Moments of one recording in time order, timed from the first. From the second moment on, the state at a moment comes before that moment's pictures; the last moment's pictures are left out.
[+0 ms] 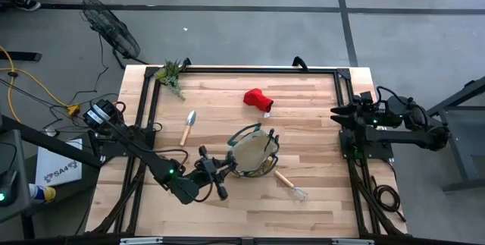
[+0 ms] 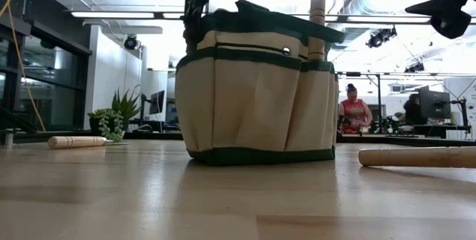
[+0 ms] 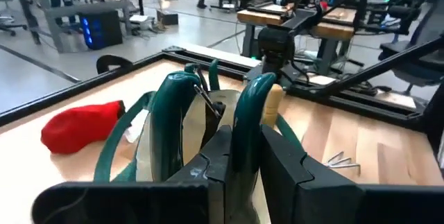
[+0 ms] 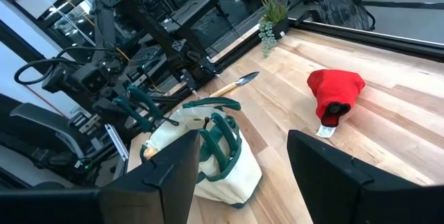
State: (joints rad) left arm -0.67 1.62 0.95 0.39 -1.13 -0.39; right arm -0.07 0.07 0.61 -0.73 0.10 0.63
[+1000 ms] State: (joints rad) left arm -0.70 1.64 0.95 0.35 -1.25 -0.35; right arm -0.07 0.07 0.61 -0.76 0.11 0.62
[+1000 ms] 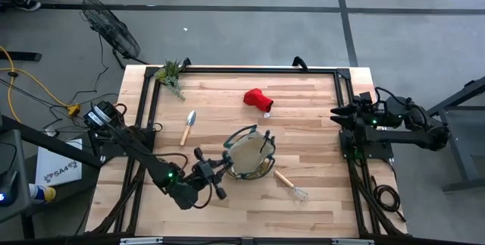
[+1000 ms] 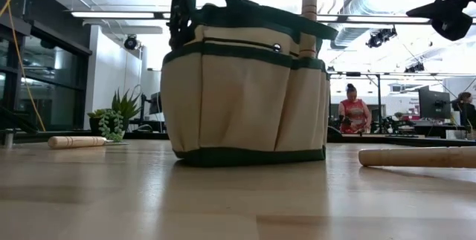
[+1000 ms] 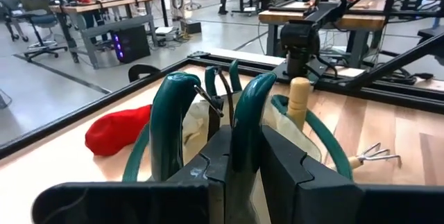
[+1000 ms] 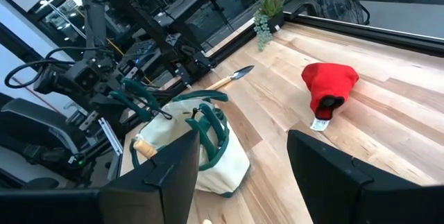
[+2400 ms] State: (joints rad) left arm -0.67 1.64 0.95 0.29 -1.13 -0.36; right arm -0.07 0.07 0.61 -0.76 0.11 0.62
